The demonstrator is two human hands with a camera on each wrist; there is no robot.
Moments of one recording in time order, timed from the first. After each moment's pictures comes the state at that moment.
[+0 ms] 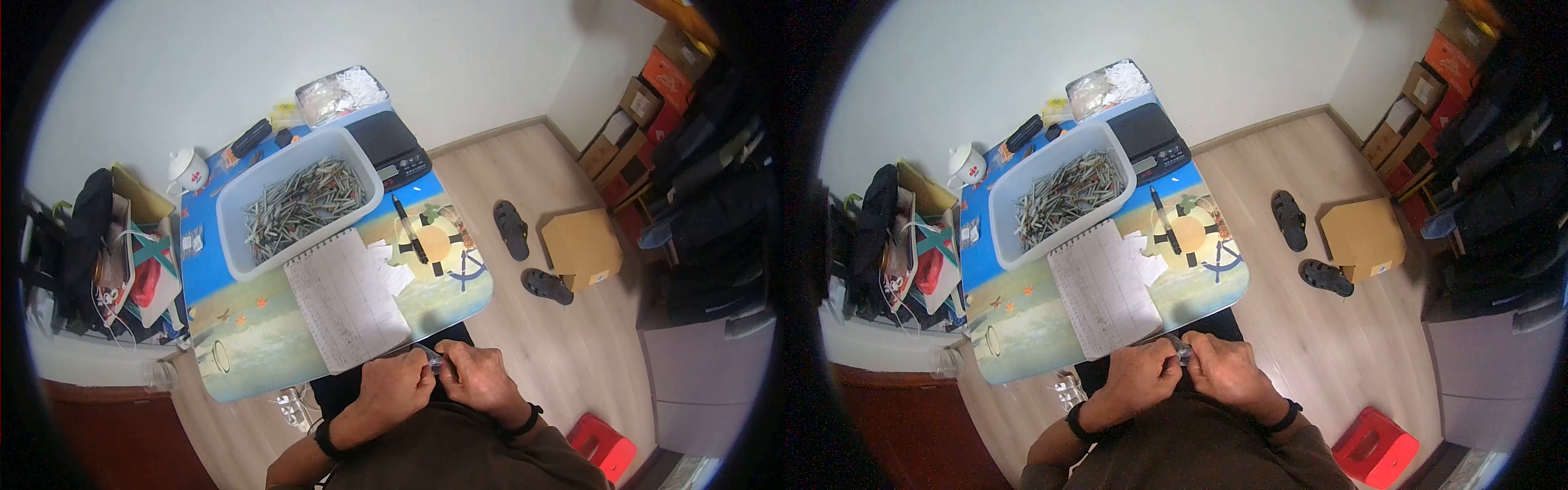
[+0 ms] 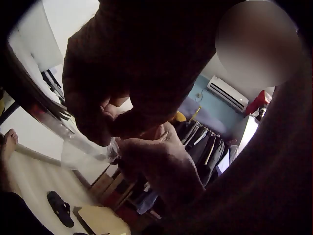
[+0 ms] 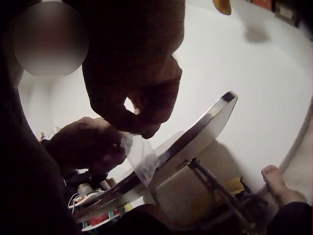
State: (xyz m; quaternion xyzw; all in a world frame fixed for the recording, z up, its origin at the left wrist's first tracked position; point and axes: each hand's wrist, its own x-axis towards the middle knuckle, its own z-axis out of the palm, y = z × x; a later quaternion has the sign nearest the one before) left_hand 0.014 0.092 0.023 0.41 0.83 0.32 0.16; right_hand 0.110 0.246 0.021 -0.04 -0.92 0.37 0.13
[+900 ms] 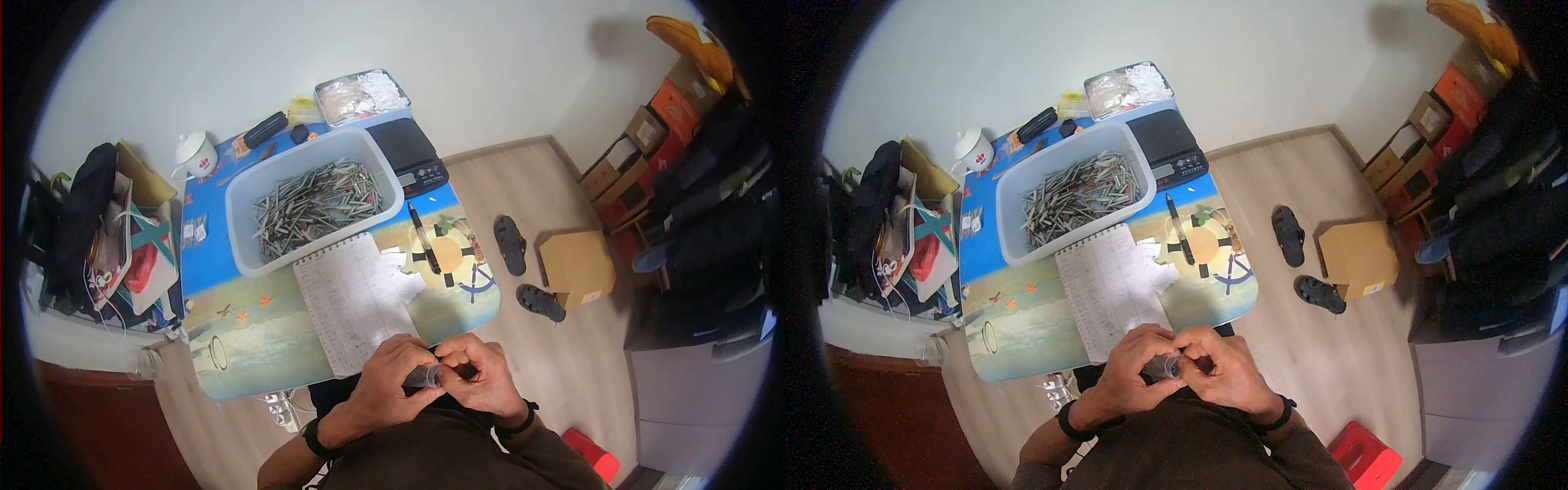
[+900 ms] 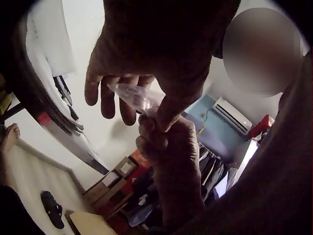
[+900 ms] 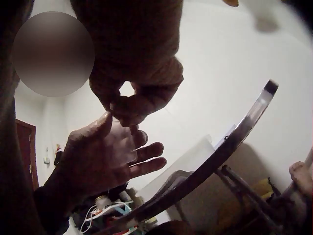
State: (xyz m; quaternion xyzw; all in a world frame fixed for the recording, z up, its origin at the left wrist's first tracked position) left_hand -0.015 0.078 0.032 0.47 0.68 0.55 0.14; right_hand 0.084 0.241 0.051 -0.03 -0.79 0.60 0.10
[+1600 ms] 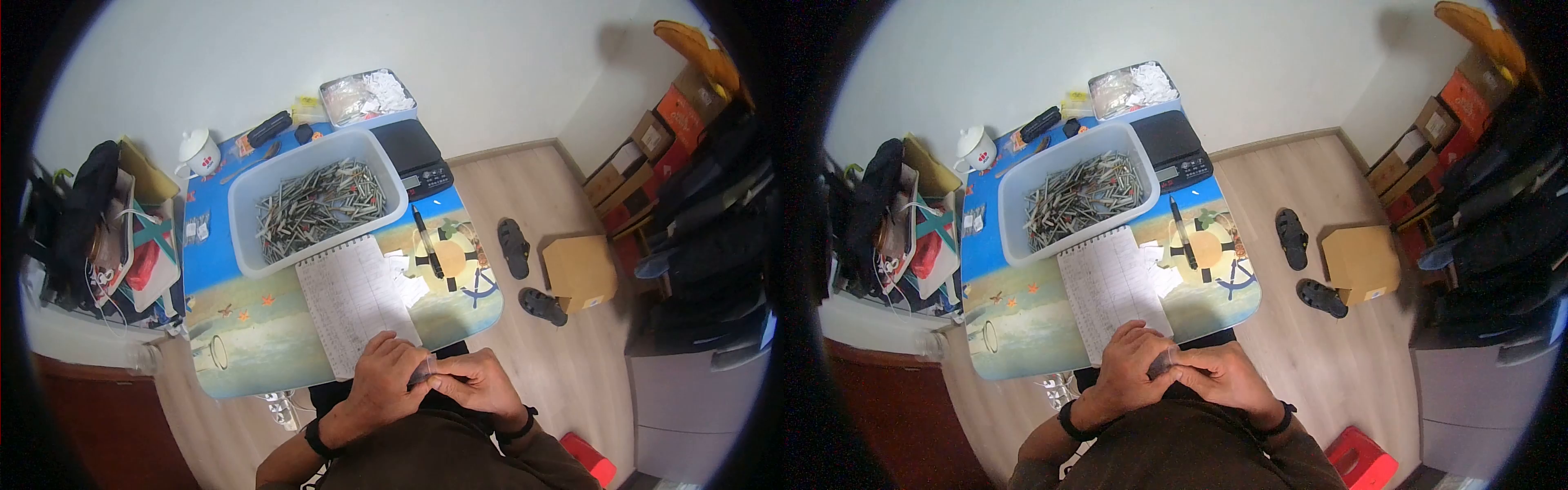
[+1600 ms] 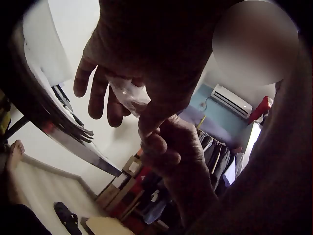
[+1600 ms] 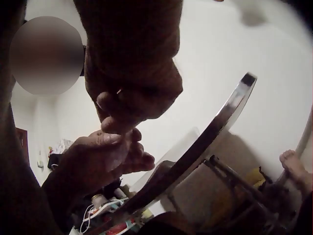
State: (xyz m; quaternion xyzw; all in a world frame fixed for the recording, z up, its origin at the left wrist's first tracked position) left_hand -0.019 0.080 0.029 0.48 0.76 0.43 0.03; right_hand 0.082 0.250 0.040 0.01 -0.80 0.59 0.06
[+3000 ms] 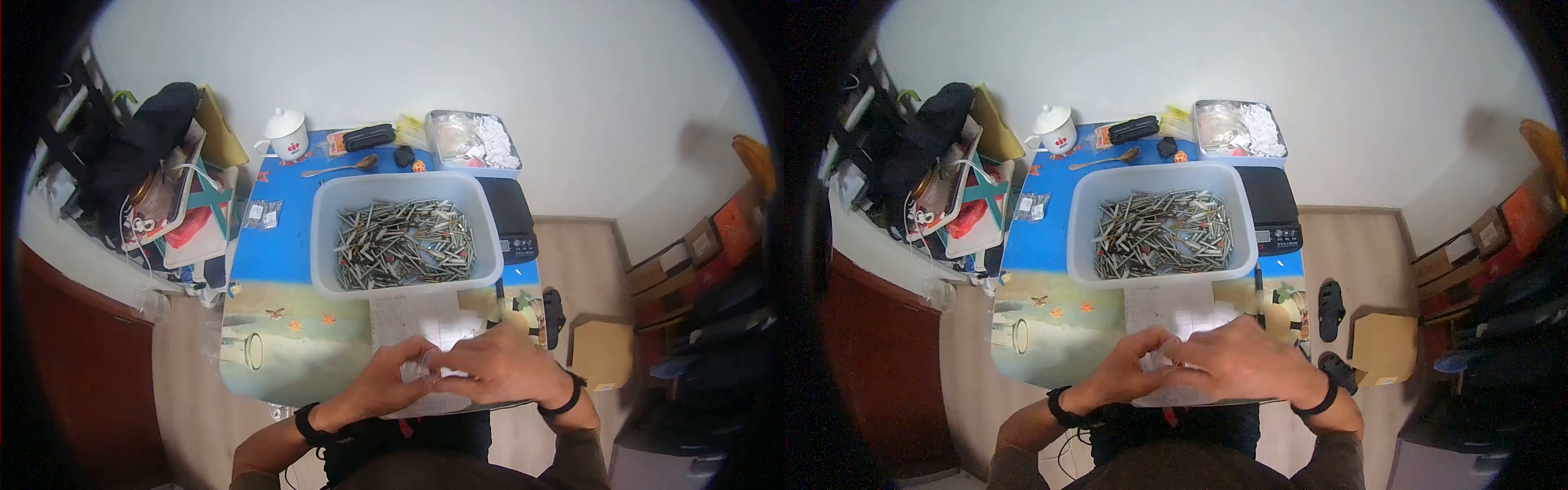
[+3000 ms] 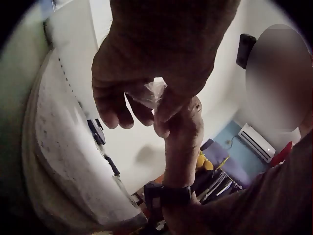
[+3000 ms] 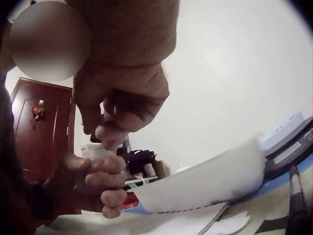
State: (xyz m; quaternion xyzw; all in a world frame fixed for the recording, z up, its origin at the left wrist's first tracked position) left_hand -0.100 0.036 0.041 0.29 0.71 0.60 0.22; right_hand -0.084 0.251 0.117 0.37 -0.88 0.29 -0.04
